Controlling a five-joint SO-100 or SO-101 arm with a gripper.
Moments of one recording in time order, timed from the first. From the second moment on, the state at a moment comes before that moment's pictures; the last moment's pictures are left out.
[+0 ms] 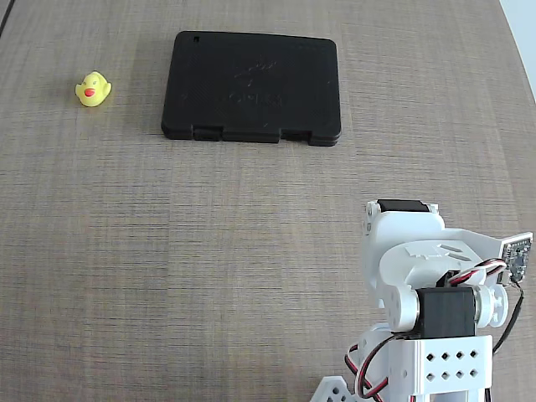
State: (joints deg) arm -1.6 188.9 178.8 60.2 -1.6
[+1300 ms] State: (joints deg) arm -3.3 188.5 178.4 60.2 -2.1
